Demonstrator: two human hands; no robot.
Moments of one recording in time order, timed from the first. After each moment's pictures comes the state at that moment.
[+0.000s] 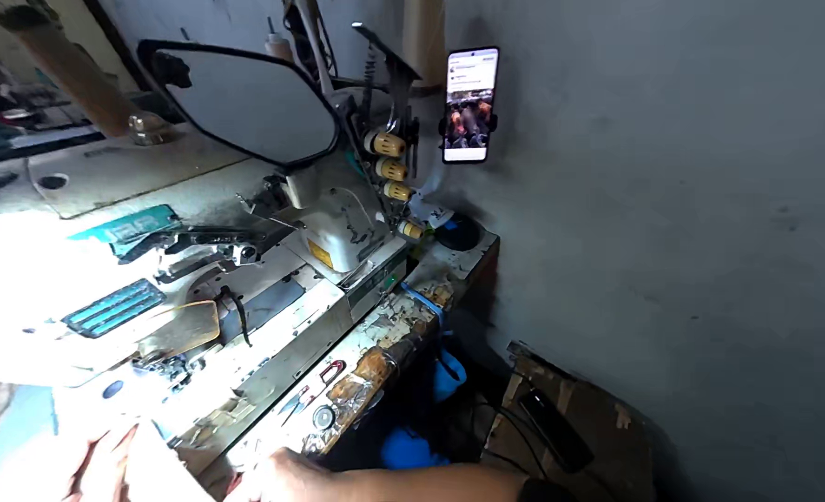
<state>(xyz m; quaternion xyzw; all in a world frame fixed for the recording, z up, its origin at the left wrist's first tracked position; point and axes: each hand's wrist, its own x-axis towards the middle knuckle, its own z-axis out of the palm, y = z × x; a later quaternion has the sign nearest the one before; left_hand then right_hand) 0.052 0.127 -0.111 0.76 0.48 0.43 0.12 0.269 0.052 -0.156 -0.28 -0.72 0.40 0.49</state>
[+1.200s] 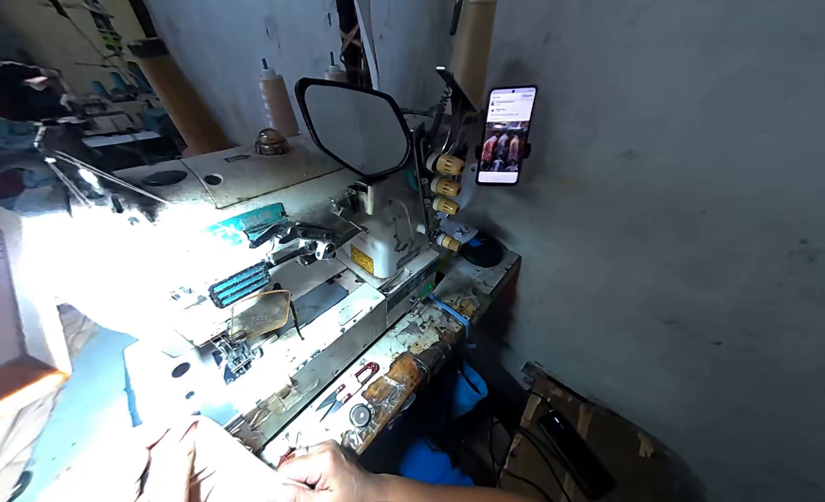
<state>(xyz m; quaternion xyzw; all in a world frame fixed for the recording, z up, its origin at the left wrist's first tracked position) 0.071 0.115 -0.117 0.71 0.36 0.59 0.08 0.256 0.065 -0.185 -0.23 -0.72 0.30 0.58</state>
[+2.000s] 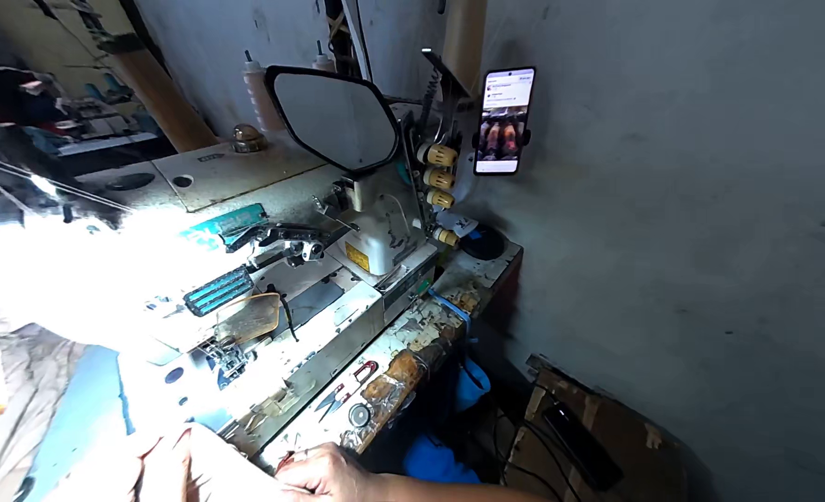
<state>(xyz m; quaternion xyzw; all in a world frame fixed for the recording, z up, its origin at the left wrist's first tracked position) 0.071 0.114 -0.122 0.70 0.40 0.59 0.08 0.256 0.065 -0.188 -0.22 -0.73 0.29 0.58</state>
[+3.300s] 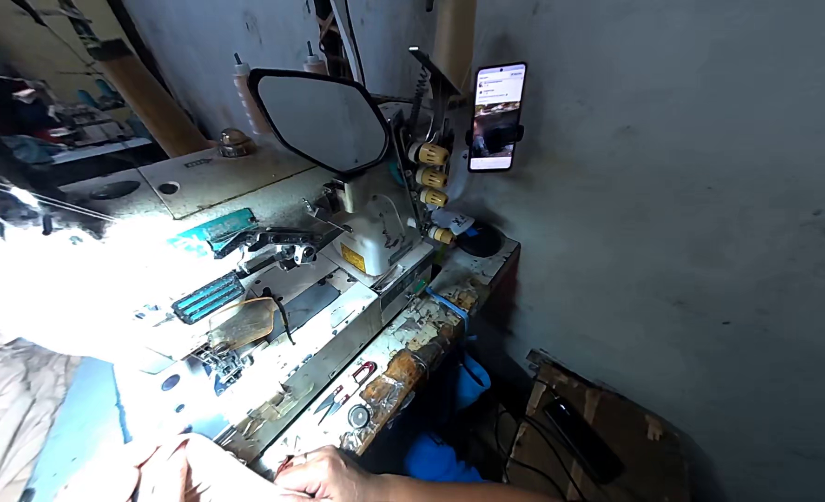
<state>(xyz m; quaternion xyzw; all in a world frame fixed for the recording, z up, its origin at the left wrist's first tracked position) 0.074 0.114 -0.118 0.71 0.37 0.59 0.07 0.257 0.066 -0.188 -0.21 -0.73 0.29 0.58</state>
